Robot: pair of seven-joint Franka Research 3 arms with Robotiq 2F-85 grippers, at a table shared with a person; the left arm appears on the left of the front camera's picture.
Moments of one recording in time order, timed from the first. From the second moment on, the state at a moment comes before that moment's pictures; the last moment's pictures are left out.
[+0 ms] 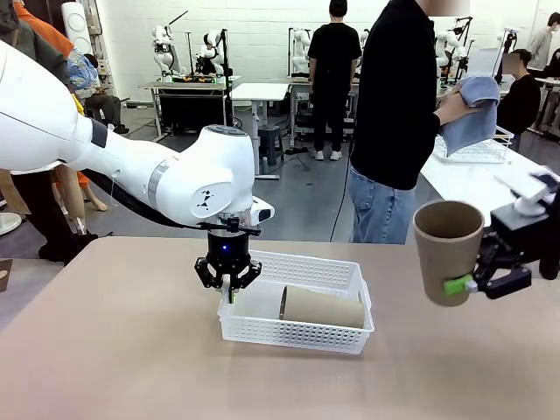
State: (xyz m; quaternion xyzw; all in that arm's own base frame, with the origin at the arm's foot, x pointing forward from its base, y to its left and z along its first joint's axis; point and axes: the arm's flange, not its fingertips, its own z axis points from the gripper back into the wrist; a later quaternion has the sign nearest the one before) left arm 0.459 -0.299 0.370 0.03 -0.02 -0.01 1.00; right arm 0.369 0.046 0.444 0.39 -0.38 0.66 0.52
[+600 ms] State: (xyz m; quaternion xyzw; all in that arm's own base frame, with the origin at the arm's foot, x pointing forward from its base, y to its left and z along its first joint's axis) left arm 0.459 -0.299 0.370 0.03 -0.02 -0.01 1.00; right arm 0.368 0.044 0.446 0.39 -0.38 0.66 0.53
